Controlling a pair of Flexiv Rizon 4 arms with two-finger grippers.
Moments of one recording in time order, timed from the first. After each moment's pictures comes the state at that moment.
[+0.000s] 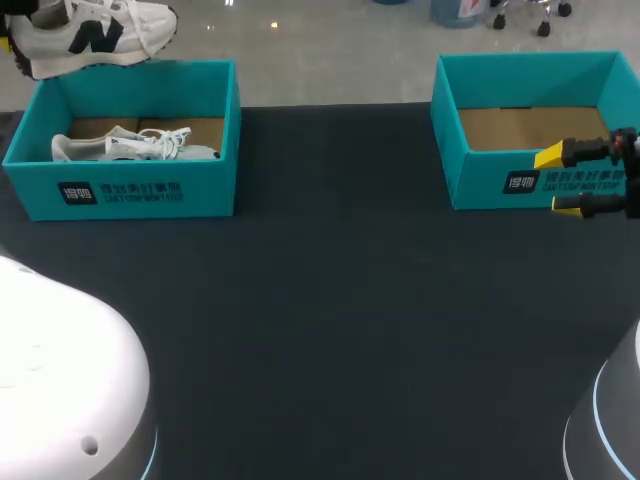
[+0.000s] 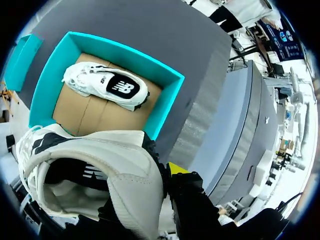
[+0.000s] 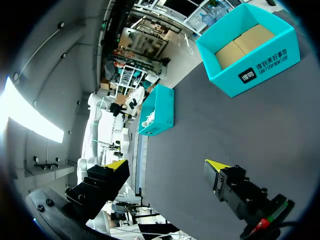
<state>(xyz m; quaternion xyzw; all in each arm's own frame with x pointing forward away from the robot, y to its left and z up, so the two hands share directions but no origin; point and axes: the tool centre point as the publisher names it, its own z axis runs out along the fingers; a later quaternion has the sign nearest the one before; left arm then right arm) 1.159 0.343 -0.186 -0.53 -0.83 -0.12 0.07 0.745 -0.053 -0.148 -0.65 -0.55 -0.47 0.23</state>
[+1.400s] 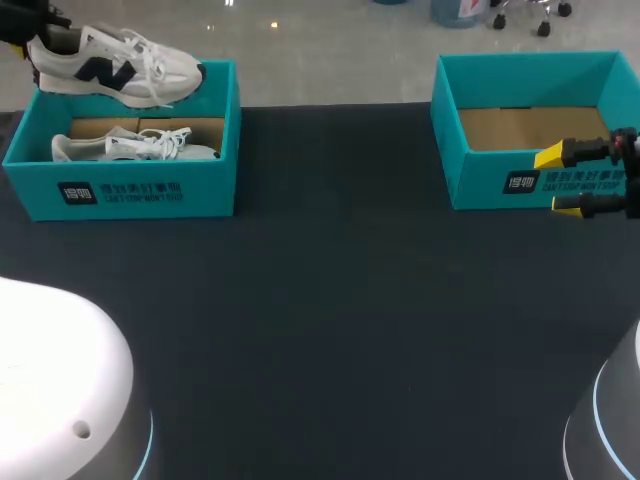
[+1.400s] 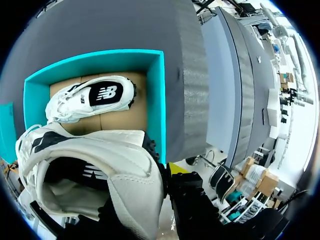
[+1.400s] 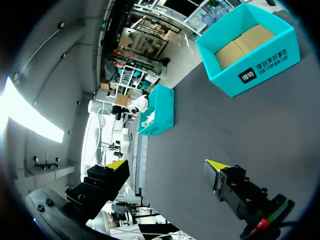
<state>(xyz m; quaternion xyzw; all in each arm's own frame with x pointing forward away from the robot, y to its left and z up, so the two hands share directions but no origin) 1.165 0.313 -0.206 -0.71 -0.69 -0.17 0.02 0.745 -0.054 -0.148 -0.65 -0.55 -0.47 0.23</state>
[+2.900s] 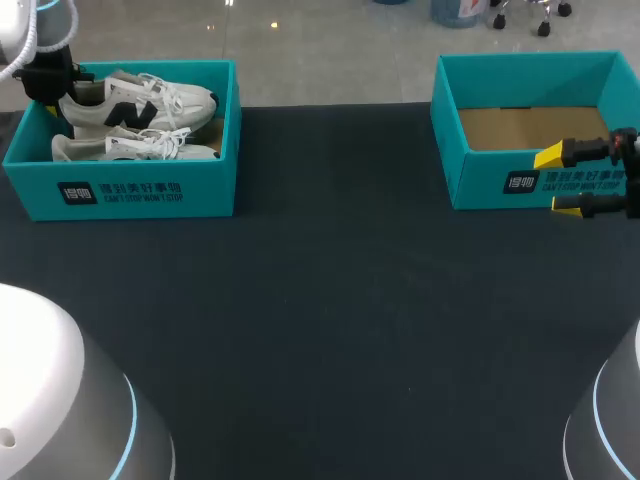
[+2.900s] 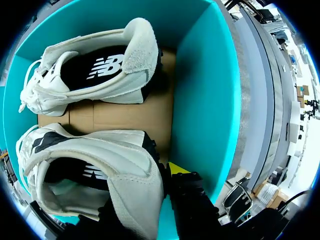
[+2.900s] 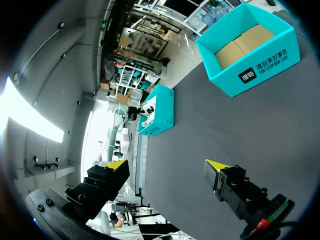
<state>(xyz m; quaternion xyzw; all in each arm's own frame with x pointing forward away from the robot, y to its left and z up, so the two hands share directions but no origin) 1.189 0.312 -0.352 -0.68 -0.72 -0.10 0.00 0.745 -0.054 -0.148 -0.65 -0.55 -0.47 0.23</state>
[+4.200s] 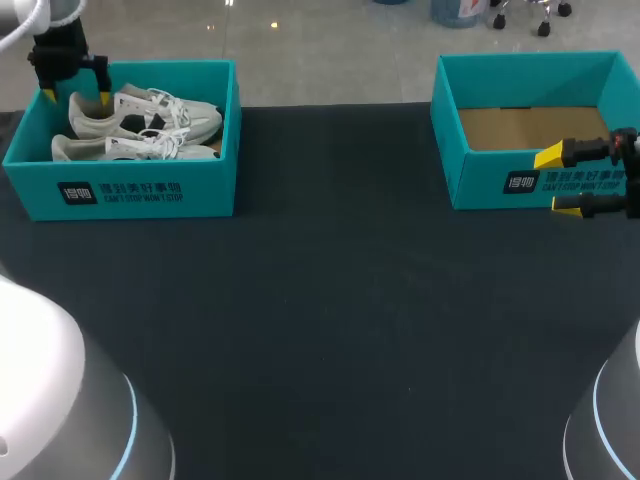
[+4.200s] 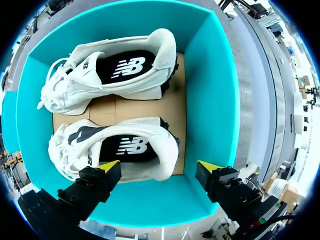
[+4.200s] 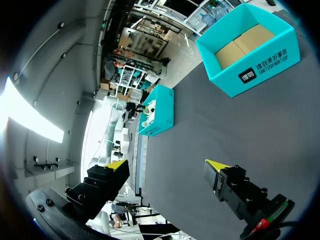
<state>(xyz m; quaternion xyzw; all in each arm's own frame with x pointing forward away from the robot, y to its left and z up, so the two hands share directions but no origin) 1.205 0.278 -0.323 -0.70 -0.71 -0.06 -0.01 0.745 -0.054 -0.148 -0.65 -0.55 -0.47 0.23</state>
